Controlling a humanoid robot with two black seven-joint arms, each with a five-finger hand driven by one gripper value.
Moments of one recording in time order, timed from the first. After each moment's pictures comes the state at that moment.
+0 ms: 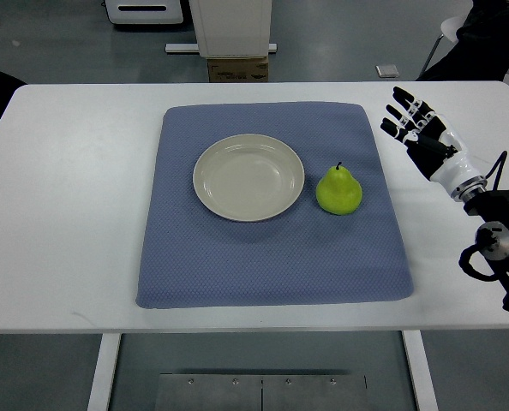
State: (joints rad) left arm 0.00 0.00 -0.11 -0.24 -0.10 0.11 -0.47; right arm 0.70 -0.22 0.83 0.57 -0.40 0.47 0.43
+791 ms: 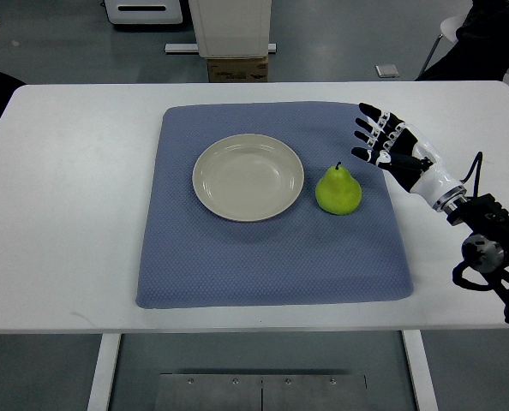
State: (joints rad) left arm 0.00 0.00 -0.11 -0.24 -0.10 0.11 -0.47; right arm 0.72 -0.24 0.60 0.64 -0.41 0.42 0.54
